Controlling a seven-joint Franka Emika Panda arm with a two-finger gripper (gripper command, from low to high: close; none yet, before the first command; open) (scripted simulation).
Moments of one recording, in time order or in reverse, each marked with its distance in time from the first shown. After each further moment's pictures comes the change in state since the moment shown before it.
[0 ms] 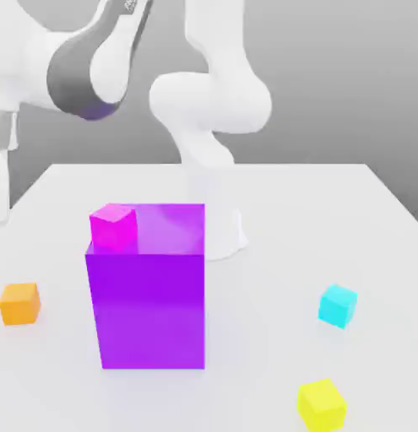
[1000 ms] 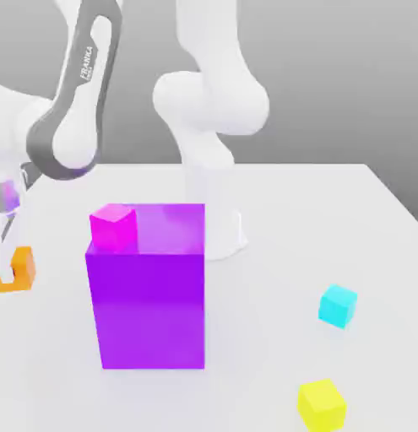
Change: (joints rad) arm -0.070 -0.019 0.086 -0.037 0.016 -0.141 0.152
